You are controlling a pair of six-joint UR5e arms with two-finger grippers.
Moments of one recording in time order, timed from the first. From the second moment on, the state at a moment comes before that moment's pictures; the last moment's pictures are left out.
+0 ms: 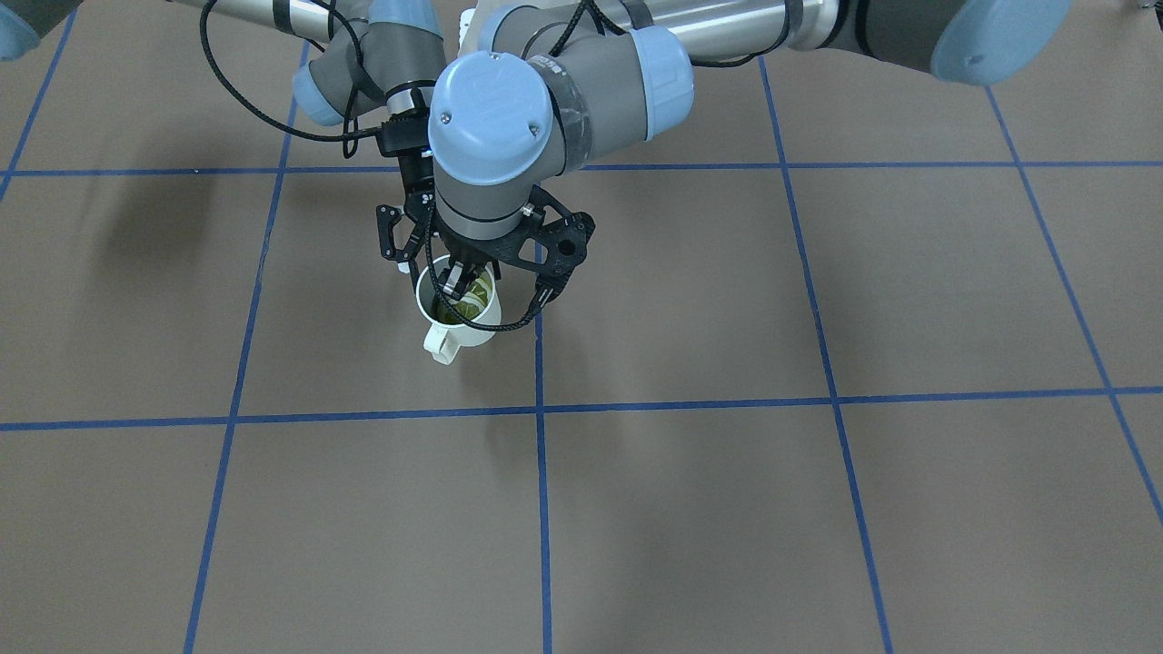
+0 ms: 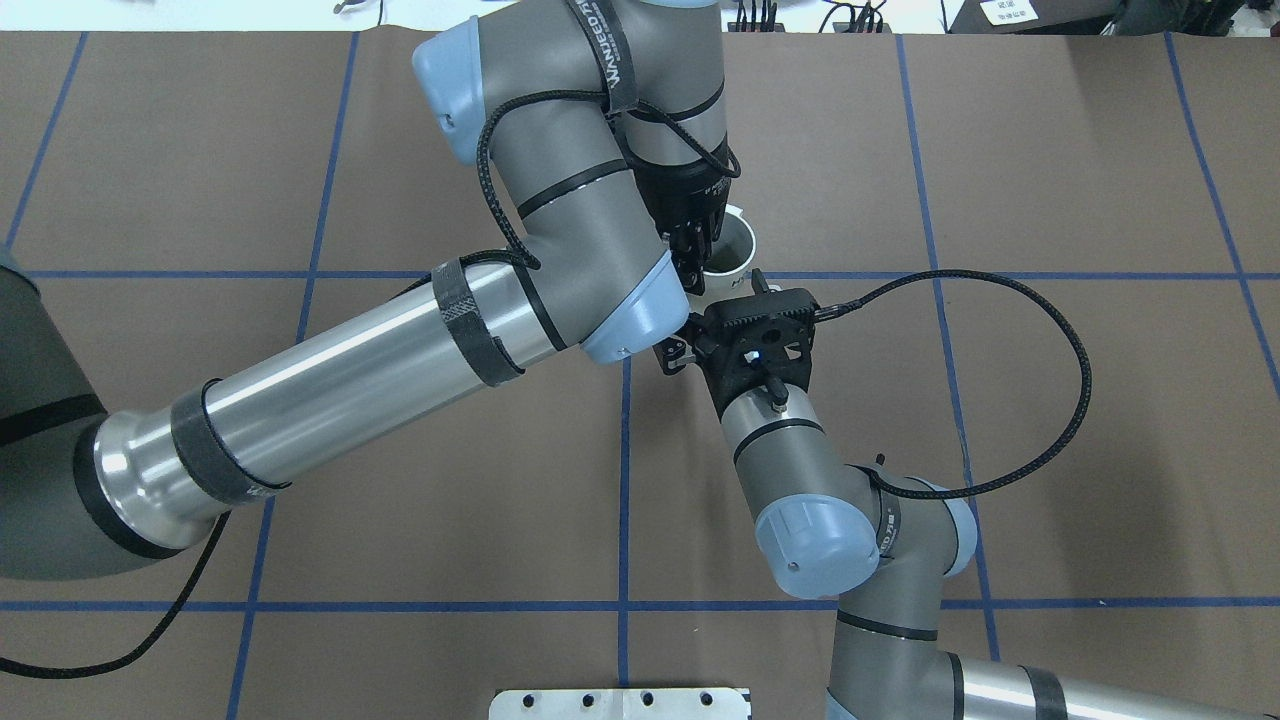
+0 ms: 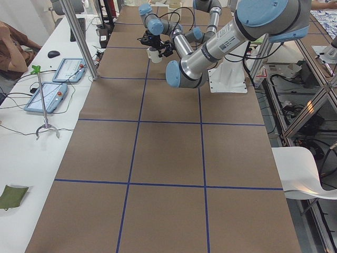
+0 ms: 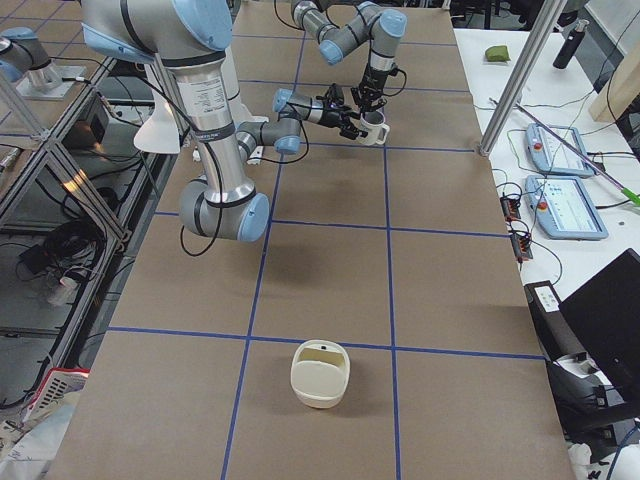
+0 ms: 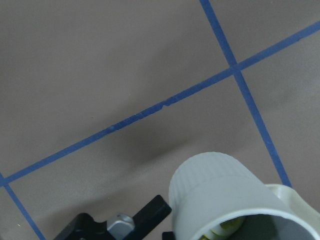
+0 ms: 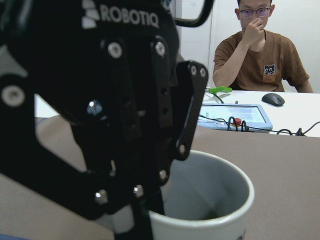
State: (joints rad) left arm -0.68 -2.74 -1.25 -1.46 -2.28 -2.19; right arm 0.27 -1.11 1.69 -0.86 0.70 1.01
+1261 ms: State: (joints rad) left arm -0.66 -2.74 -1.29 -1.46 -2.28 -2.20; right arm 0.26 -1.11 1.66 -0.84 0.70 1.01
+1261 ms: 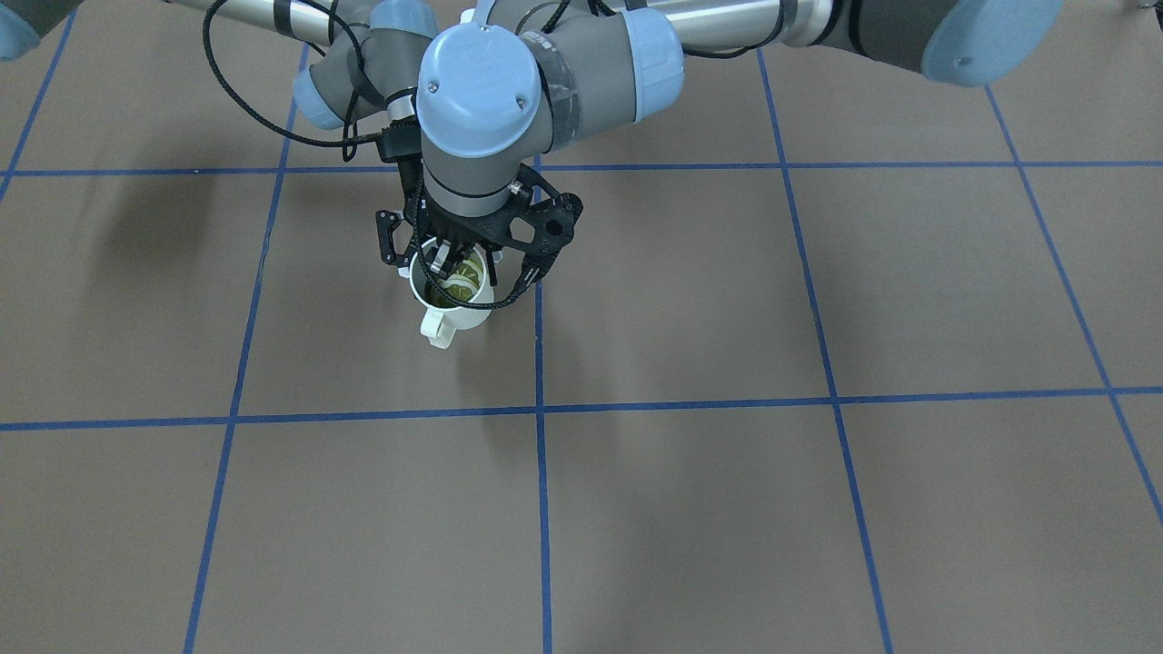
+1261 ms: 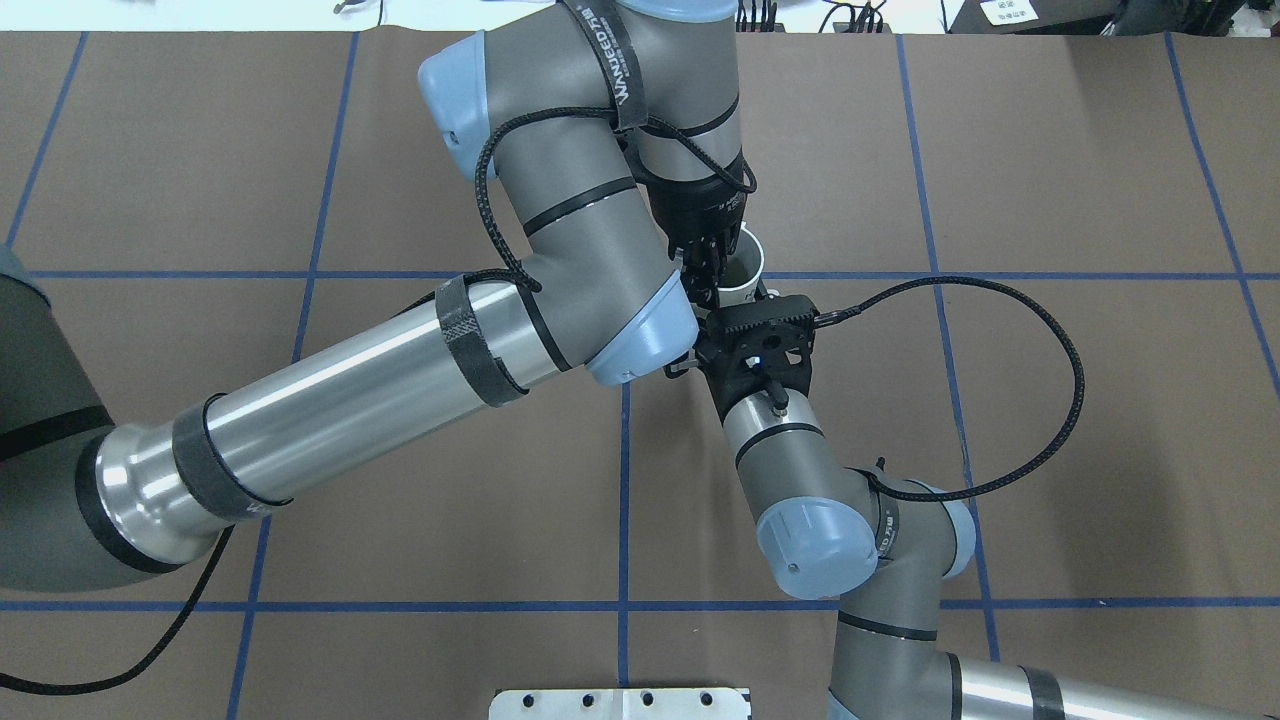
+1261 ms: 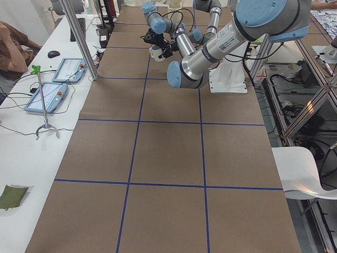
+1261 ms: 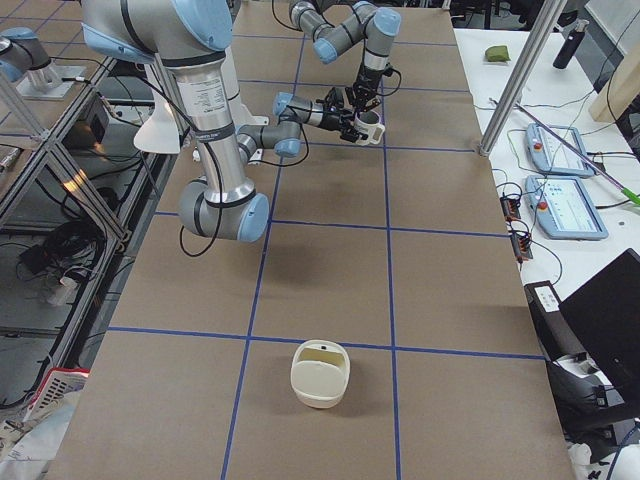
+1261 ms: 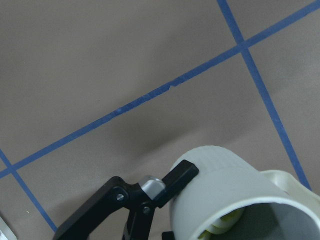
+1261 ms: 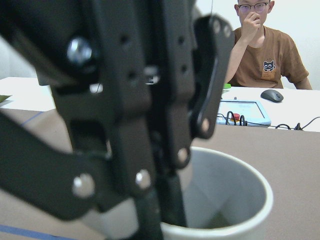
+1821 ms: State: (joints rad) left arm -0.73 -2.74 -1.37 -1.45 -2.28 -2.19; right arm 0.25 -1.12 1.65 -0.83 0.69 1.01
